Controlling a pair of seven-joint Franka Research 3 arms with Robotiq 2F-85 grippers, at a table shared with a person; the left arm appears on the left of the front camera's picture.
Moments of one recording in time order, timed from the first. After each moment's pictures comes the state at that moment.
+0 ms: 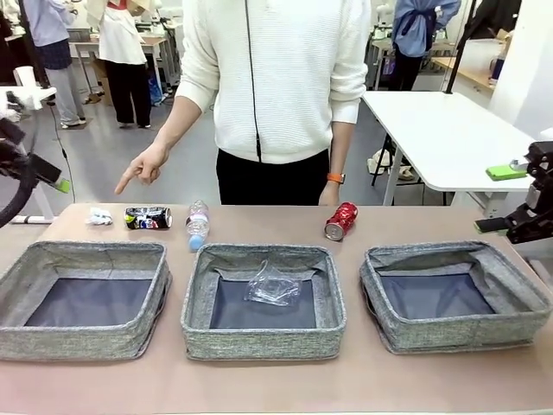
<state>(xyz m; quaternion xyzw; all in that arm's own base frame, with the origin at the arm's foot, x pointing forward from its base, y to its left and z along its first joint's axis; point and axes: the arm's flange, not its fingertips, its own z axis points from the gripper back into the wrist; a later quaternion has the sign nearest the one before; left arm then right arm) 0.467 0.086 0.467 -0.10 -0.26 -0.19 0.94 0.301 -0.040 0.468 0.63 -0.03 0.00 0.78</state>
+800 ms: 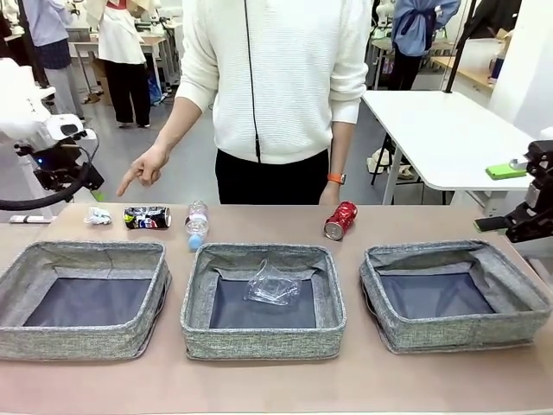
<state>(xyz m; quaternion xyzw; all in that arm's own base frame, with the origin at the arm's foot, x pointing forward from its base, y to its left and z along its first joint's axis) 0.648 0.093 0.365 -0.07 -0.08 -0.10 0.99 0.301 -0.040 0.468 0.63 -0.03 0.00 0.78</state>
